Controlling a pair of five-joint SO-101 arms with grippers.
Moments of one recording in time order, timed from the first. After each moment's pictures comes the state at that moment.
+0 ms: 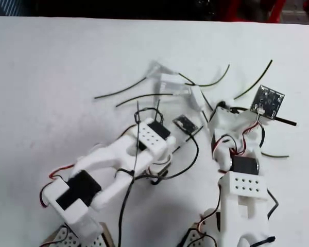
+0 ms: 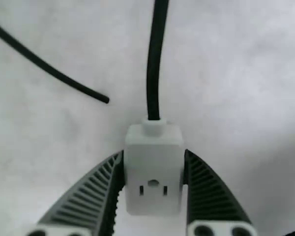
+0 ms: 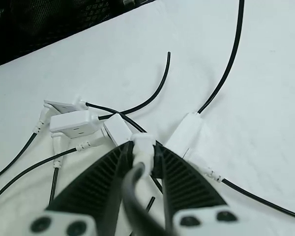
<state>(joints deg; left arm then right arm) 37.9 9.5 25.4 73.6 -3.2 4.7 -51.4 65.8 25.4 -14.8</state>
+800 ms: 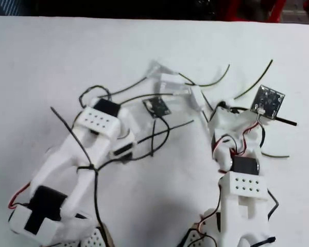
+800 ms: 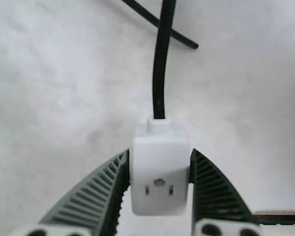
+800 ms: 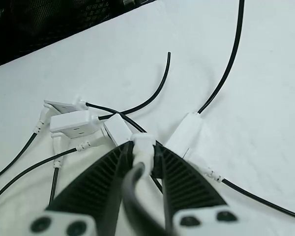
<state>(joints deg) 16.4 -7.7 28.4 78.8 -37.6 4.7 -51.4 65.8 25.4 -14.8</state>
